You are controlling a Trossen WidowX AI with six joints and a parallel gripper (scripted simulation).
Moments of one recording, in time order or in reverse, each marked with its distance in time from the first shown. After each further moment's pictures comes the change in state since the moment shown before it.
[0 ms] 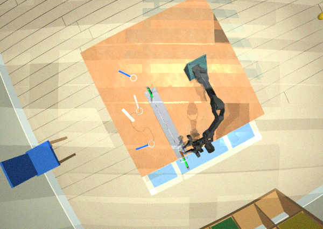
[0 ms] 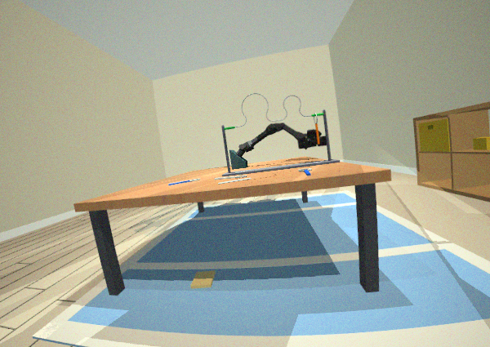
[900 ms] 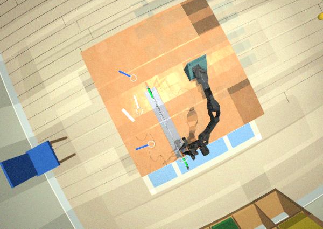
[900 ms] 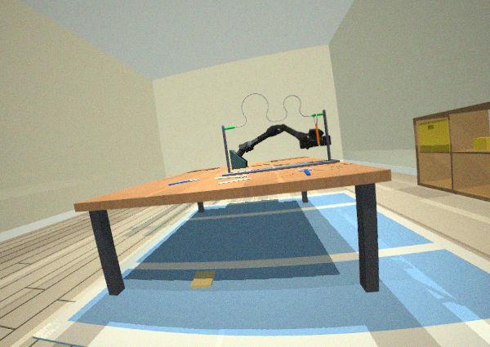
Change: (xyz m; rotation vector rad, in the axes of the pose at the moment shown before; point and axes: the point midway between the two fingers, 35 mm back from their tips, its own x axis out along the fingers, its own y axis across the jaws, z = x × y) arm 0.043 0.002 0.000 0.000 -0.002 0.003
